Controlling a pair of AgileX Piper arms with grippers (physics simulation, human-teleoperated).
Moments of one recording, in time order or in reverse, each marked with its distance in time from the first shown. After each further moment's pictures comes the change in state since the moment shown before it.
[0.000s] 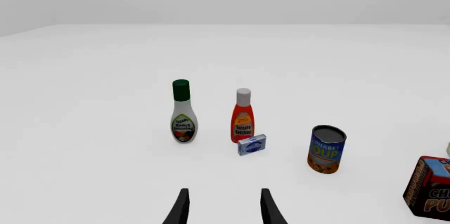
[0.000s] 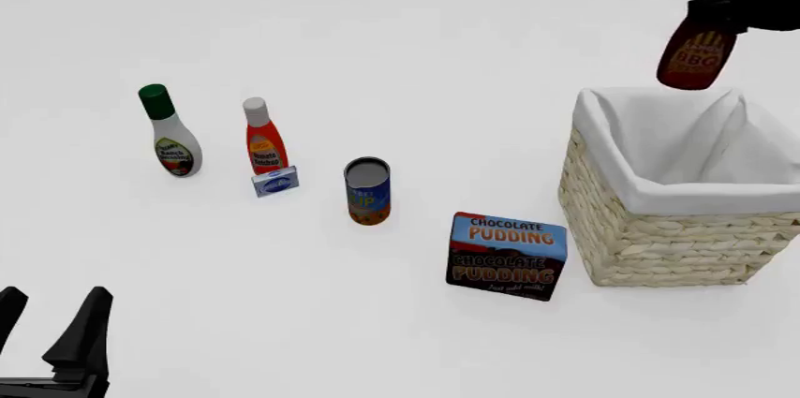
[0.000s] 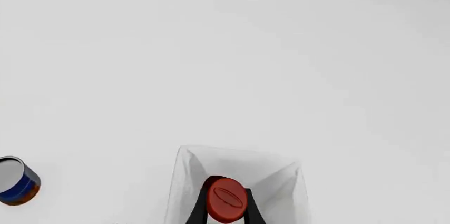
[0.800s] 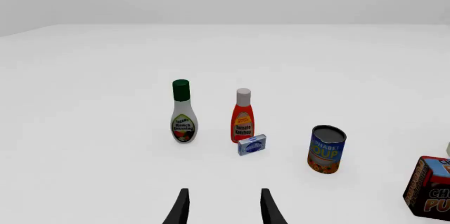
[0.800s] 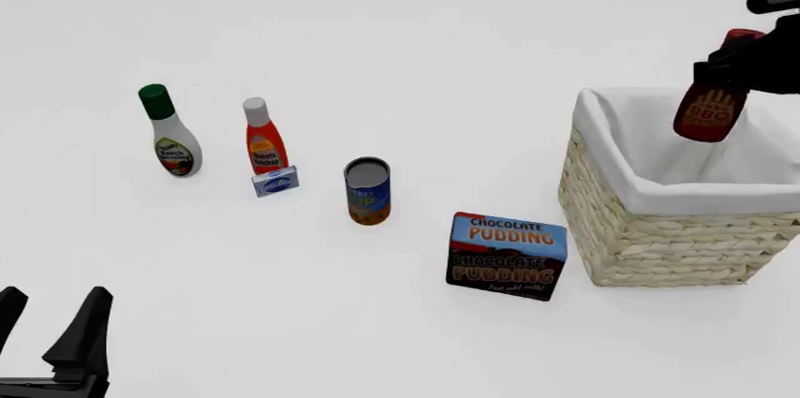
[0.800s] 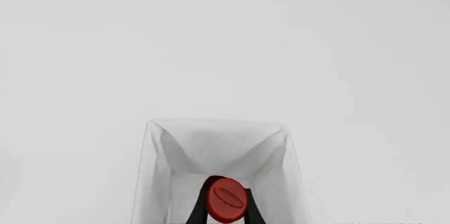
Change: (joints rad) left arm 0.000 0.000 0.000 0.000 0.000; right arm -0.105 -0.004 0.218 -0.139 0.004
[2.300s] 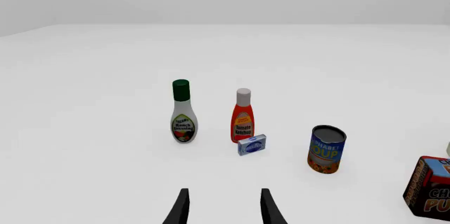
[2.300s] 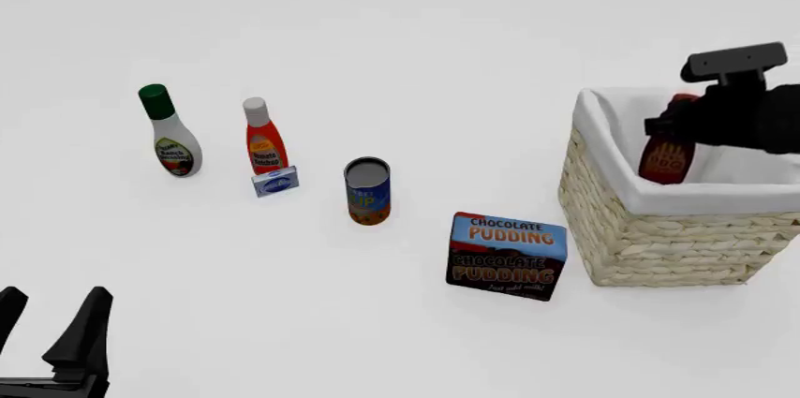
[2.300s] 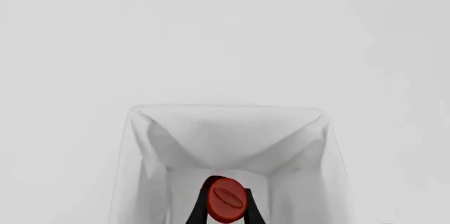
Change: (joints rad) left arm 0.000 0.000 0.000 0.000 0.000; right arm -0.004 0.214 0.118 -0.209 0.012
